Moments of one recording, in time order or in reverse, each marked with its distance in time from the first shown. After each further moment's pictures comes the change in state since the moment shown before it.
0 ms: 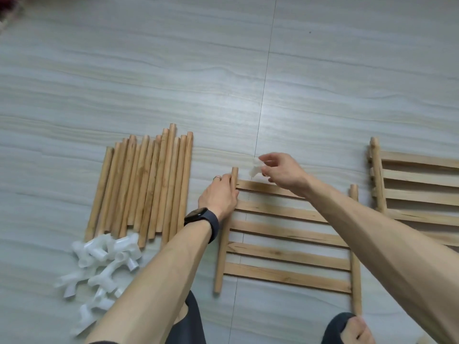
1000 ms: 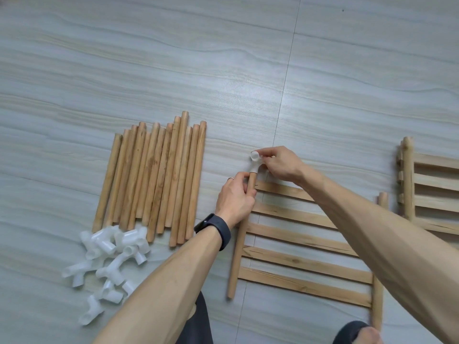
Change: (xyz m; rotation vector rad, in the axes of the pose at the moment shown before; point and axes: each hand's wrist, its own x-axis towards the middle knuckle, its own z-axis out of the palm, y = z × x) left_hand 0.009 -0.012 0.028 -0.410 0.088 -0.027; right_hand 0.050 -0.010 0.031 -0.261 -0.112 -0.032
